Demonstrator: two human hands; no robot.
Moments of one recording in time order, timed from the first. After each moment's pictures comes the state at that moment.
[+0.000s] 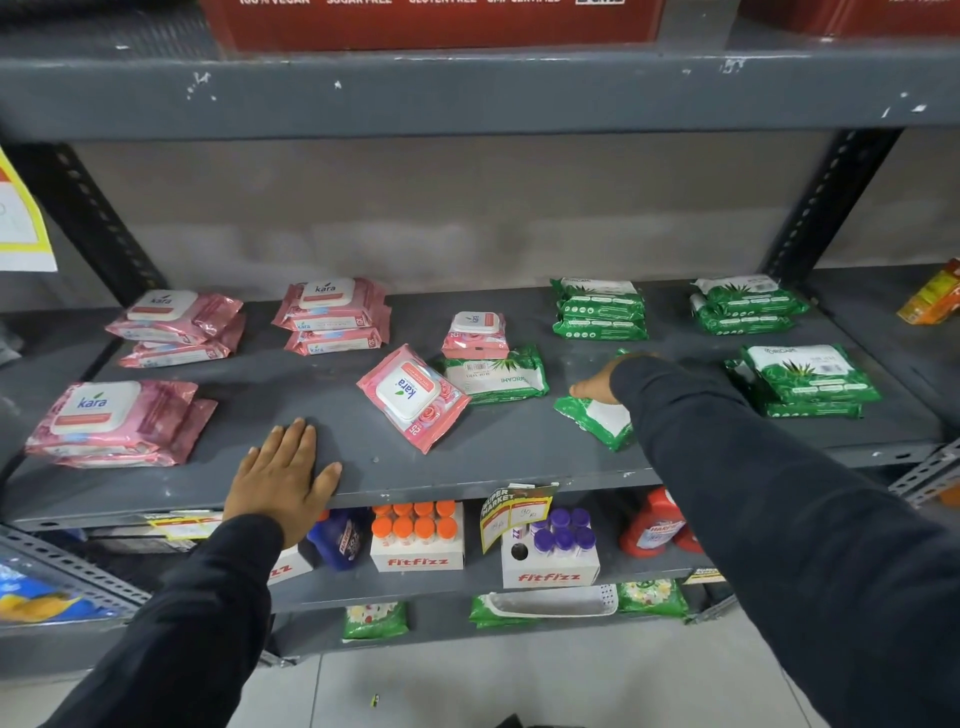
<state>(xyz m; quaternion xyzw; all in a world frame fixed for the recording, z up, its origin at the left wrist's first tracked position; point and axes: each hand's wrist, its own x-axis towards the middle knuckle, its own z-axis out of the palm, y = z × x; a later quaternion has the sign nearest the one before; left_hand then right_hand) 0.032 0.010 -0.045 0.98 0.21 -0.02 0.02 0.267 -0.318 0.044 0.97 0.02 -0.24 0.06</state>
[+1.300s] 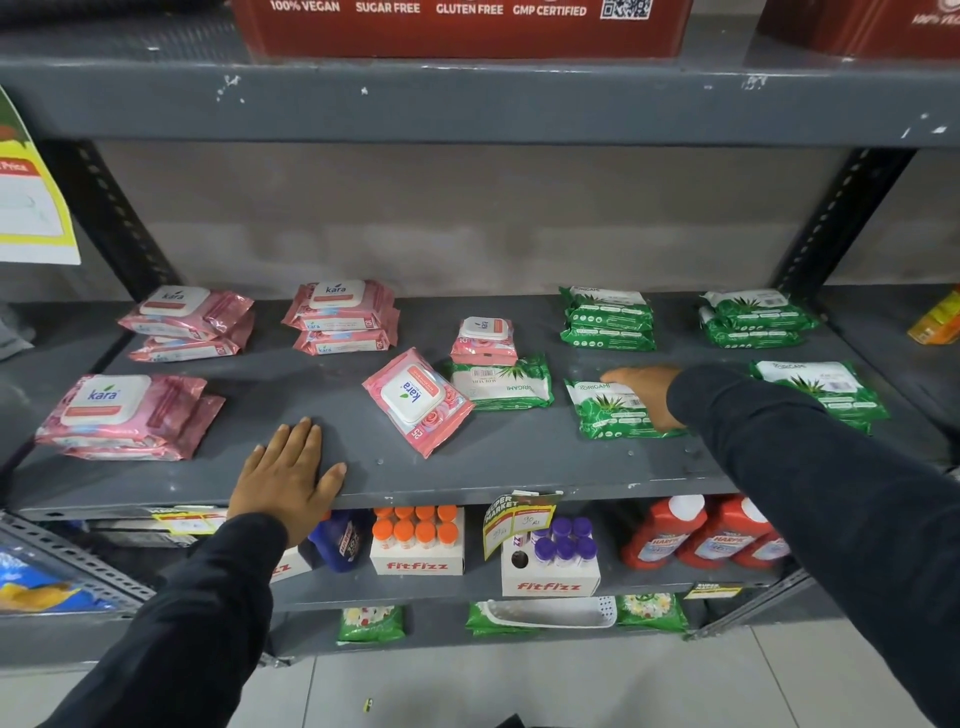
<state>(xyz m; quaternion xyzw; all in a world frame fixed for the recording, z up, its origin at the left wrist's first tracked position) 0.032 0.013 -0.050 0.98 0.21 -0.02 0.03 0.272 -0.361 0.053 0.93 0.27 -0.22 0.14</state>
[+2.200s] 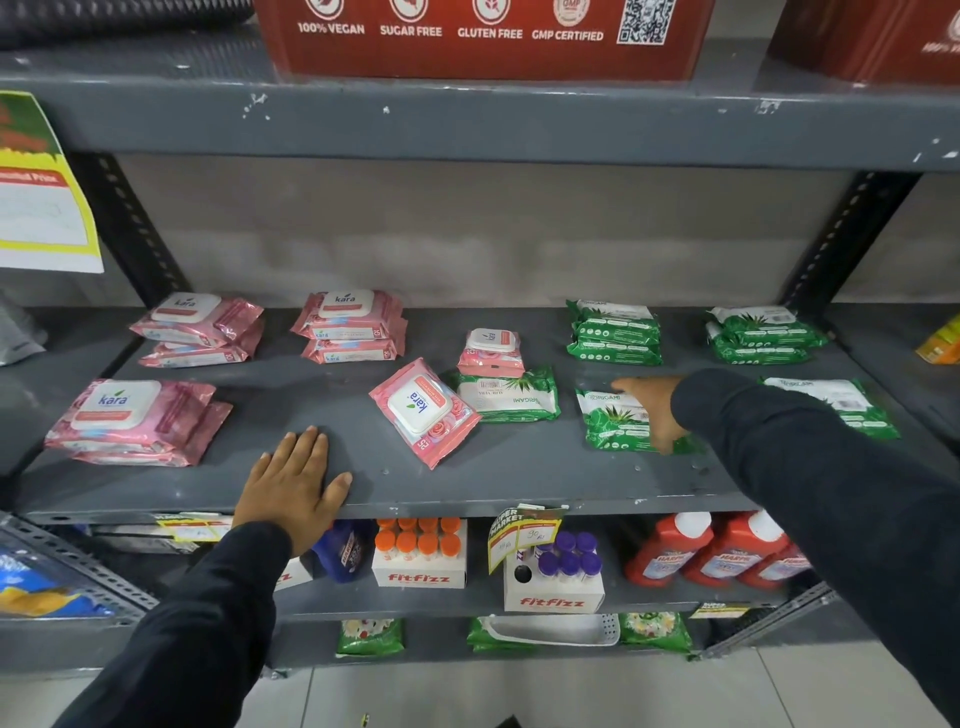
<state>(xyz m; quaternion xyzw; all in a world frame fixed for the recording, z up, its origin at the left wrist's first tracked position) 0.032 0.011 -0.050 0.98 0.21 0.00 0.03 0.272 -0.349 0.063 0.93 0.22 -0.27 0.13</state>
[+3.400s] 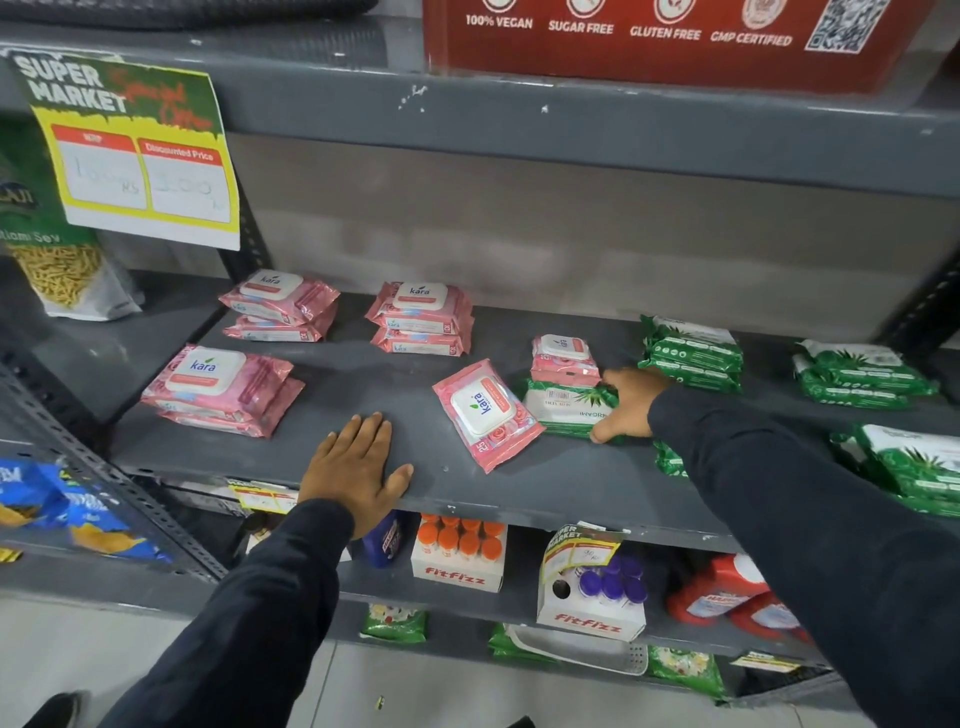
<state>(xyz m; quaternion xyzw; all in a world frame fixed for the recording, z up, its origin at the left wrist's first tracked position) 0.033 0.016 -0.051 0.98 0.20 -0.01 0.04 0.274 -0.250 0.038 0.95 0.26 -0.17 -0.01</state>
